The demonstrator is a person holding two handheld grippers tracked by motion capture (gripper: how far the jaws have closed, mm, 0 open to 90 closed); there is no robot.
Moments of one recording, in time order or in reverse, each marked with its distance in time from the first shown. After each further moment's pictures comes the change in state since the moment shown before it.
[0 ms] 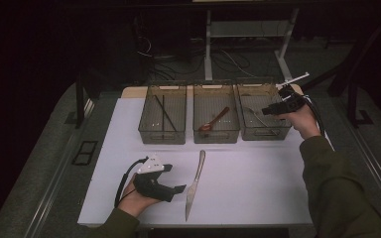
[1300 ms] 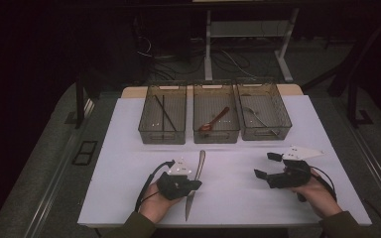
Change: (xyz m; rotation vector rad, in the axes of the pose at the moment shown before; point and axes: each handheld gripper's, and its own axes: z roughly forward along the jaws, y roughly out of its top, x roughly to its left) left arm -0.034 0.021 0.049 0.152 -0.057 0.062; right arm 0.127 -0.165 -0.043 -0.292 0.149 -0.182
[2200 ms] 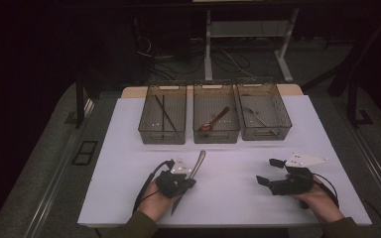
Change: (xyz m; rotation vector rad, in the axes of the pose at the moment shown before) left arm 0.013 -0.009 -0.003 0.093 0.116 -0.031; right arm 0.004 -0.016 -0.005 -0.001 0.007 0.024
